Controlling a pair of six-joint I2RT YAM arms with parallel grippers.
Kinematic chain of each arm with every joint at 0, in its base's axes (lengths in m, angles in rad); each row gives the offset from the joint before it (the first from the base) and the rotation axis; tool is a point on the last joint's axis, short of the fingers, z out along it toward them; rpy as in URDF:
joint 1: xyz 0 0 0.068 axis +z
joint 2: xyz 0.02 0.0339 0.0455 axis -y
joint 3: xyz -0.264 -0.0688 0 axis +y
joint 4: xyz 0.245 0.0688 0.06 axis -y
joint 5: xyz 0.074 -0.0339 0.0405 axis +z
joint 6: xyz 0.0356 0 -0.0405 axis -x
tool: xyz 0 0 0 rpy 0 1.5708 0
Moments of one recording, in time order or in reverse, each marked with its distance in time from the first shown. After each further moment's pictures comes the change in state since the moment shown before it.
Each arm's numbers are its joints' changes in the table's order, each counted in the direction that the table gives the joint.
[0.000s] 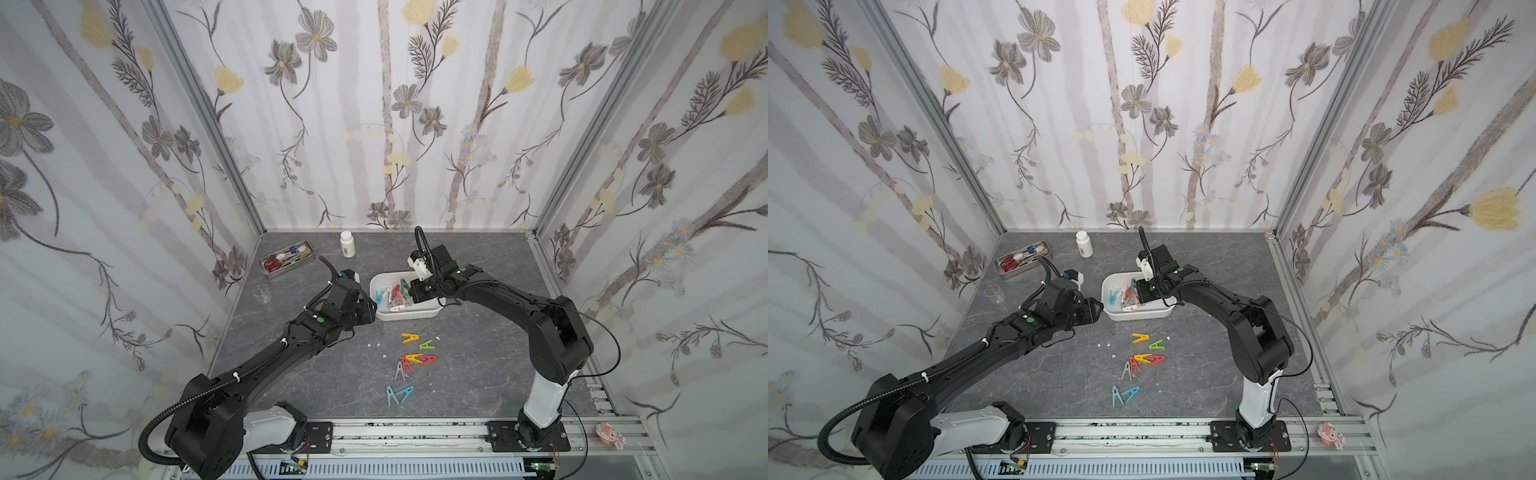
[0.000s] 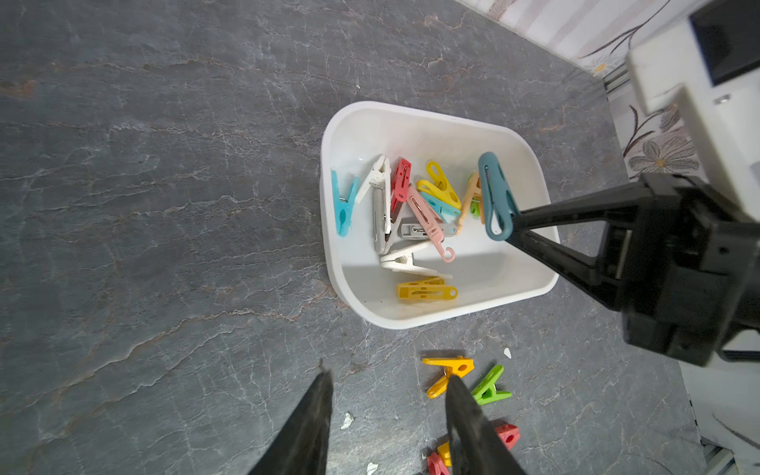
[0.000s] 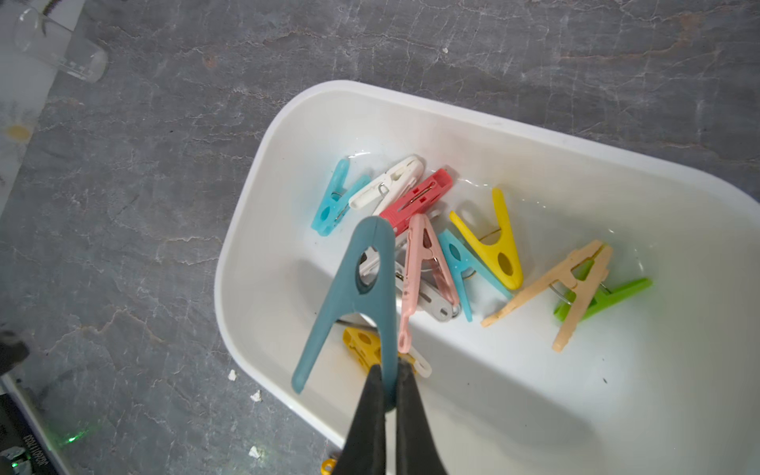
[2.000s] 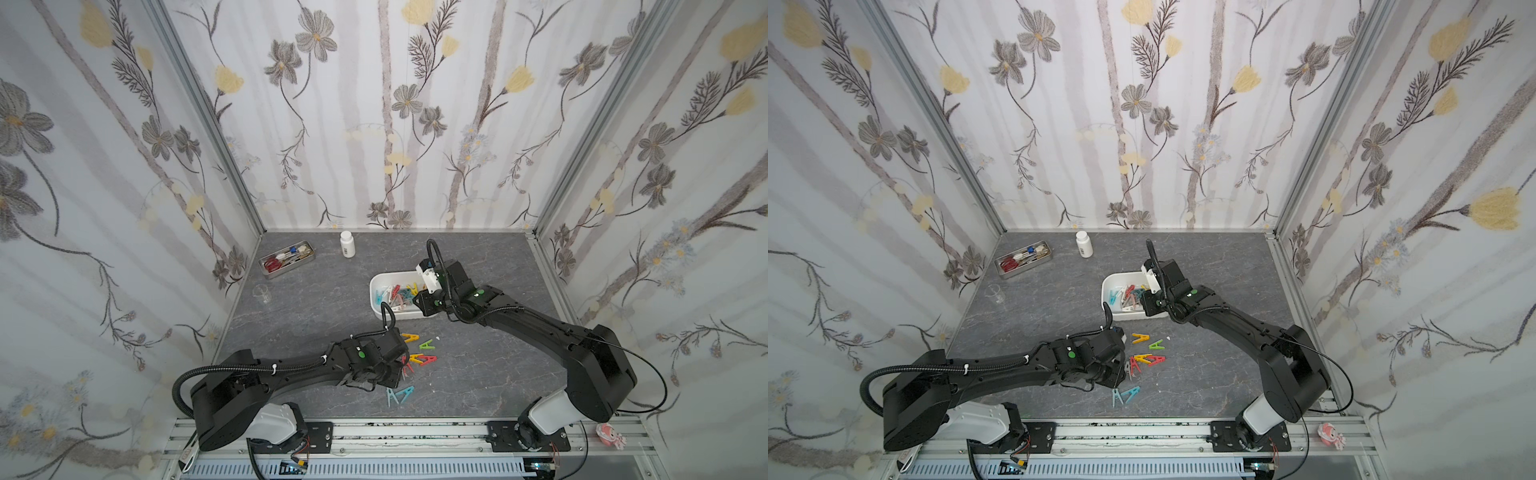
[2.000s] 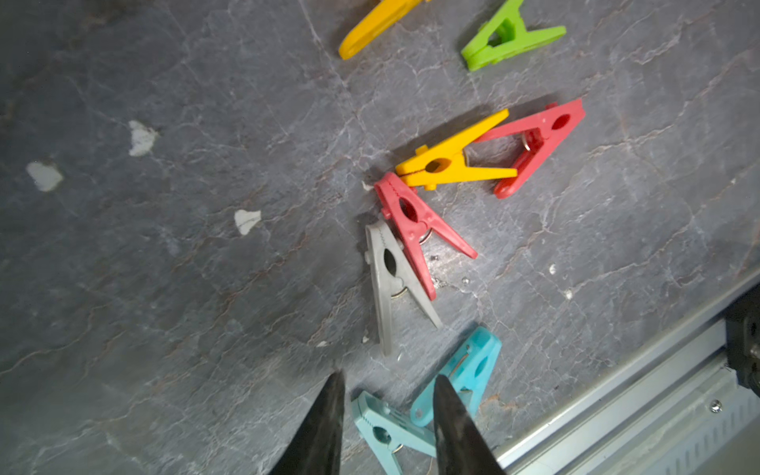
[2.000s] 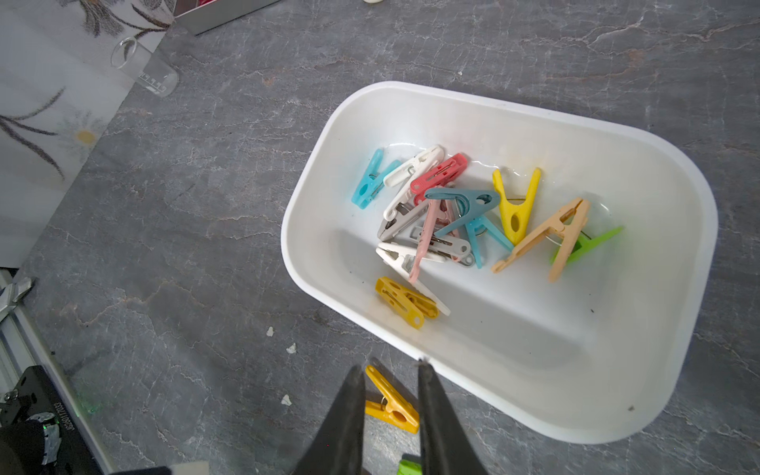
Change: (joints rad) left arm -0.496 -0.196 0.050 -0.187 -0.018 0.072; right arm 0.061 0.313 0.289 0.143 -0.045 -0.046
